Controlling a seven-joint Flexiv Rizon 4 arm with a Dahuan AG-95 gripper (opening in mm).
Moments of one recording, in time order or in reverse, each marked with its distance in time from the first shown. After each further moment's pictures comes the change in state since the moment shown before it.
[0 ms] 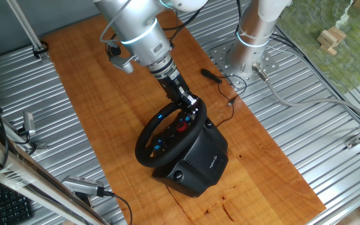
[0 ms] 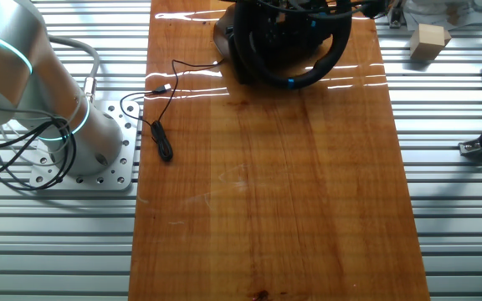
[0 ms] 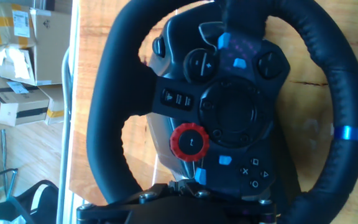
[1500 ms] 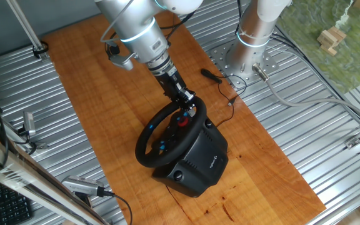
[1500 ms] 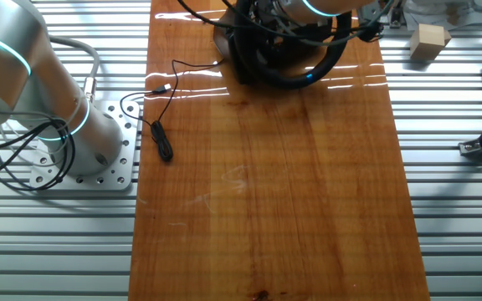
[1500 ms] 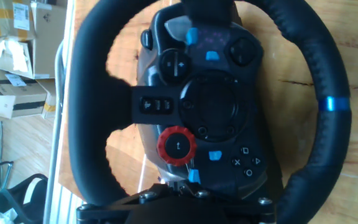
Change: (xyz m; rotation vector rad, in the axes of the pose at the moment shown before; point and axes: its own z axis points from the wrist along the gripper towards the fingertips) arm 0.009 -0.038 0.012 0.002 -0.009 -0.064
